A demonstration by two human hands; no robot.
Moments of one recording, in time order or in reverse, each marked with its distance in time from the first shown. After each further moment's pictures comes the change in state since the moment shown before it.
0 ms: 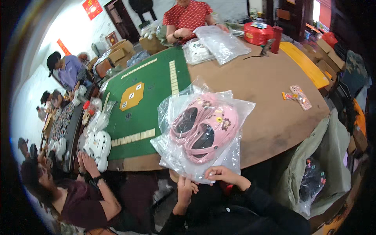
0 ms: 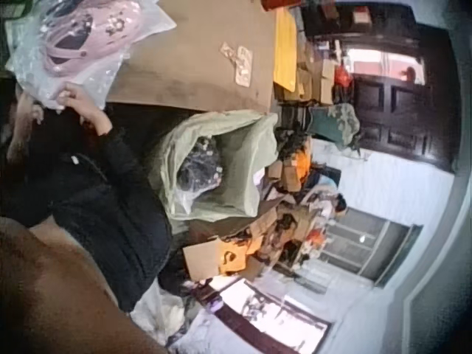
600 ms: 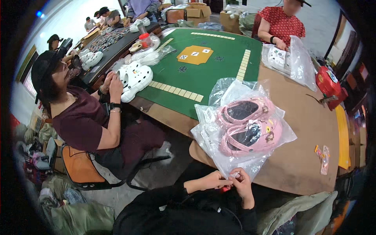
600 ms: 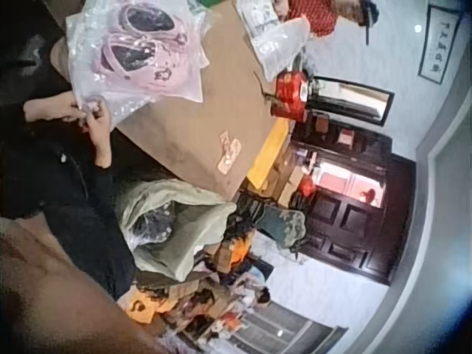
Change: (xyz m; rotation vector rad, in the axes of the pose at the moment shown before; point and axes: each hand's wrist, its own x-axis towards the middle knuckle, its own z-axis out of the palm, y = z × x) left_hand -0.007 -0.012 0.047 0.078 -0.511 -0.213; right_hand -0.028 -0.011 0.012 -0.091 0.277 0.068
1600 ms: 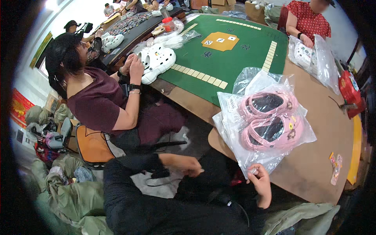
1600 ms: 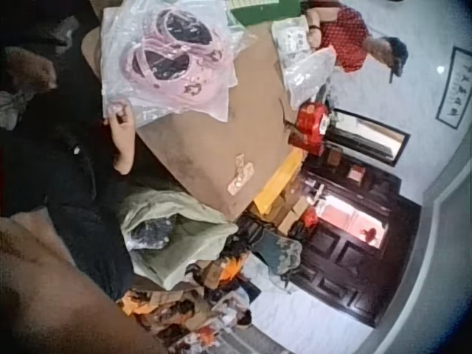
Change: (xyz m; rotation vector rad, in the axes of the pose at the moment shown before) left_hand -0.102 -0.004 -0.114 0.215 -0.285 -0.376; right_hand -0.006 -0.021 -0.010 -0.143 -0.064 0.012
